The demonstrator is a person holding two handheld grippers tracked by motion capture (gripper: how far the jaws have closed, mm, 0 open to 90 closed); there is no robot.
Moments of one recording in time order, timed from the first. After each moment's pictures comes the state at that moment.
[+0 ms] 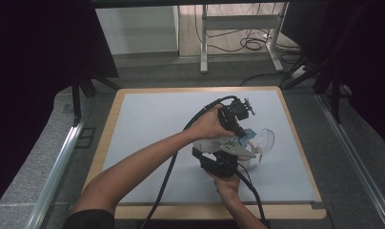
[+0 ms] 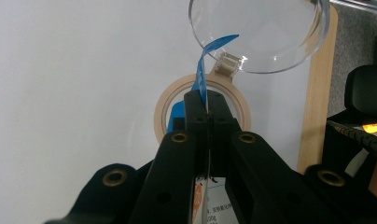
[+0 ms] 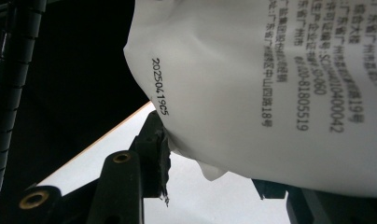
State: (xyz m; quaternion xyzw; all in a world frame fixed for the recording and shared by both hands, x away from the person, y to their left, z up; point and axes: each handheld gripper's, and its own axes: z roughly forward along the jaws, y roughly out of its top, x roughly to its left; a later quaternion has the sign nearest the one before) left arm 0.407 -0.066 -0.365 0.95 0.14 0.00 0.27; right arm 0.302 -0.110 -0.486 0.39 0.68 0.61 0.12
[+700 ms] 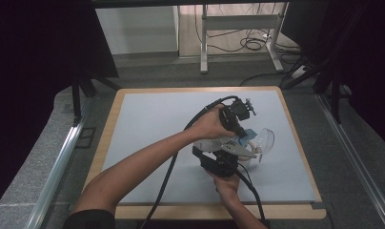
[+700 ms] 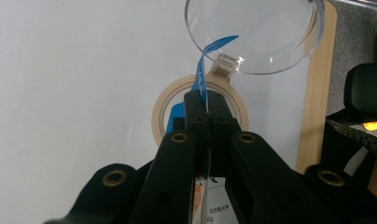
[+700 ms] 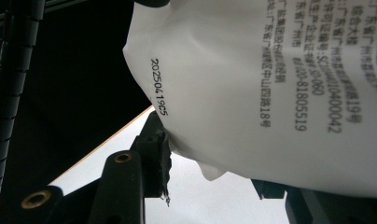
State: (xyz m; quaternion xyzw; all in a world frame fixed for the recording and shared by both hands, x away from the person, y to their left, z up) left arm 0.405 -0.069 -0.363 0.95 0.14 0.00 0.27; right arm 0.302 -0.109 -0.484 0.39 0.67 0.62 0.12
